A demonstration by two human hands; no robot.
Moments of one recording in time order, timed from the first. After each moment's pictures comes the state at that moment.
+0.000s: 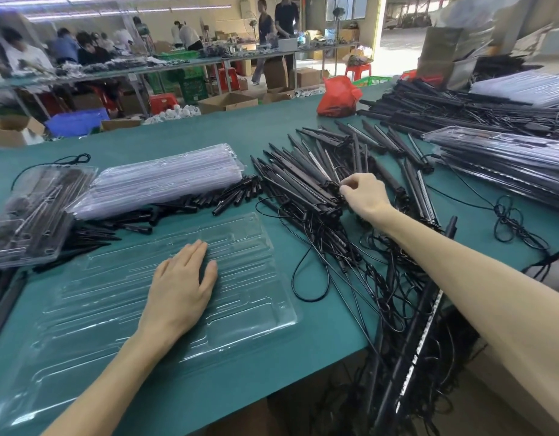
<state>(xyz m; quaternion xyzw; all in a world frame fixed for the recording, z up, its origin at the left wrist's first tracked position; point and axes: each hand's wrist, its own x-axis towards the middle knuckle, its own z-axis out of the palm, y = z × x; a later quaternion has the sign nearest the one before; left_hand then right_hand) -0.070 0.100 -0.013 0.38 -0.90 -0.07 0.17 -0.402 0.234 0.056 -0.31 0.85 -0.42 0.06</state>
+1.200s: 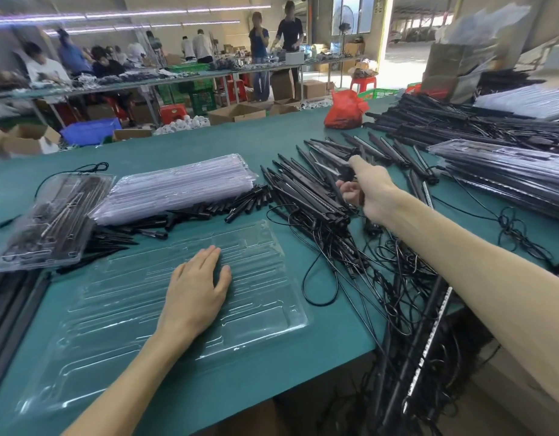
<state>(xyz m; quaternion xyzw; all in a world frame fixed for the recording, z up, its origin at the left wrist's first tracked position) -0.069 0.103 -0.007 0.38 -0.90 -0.09 0.20 -0.372 0.224 0.111 -0.10 0.60 -0.73 0.29</state>
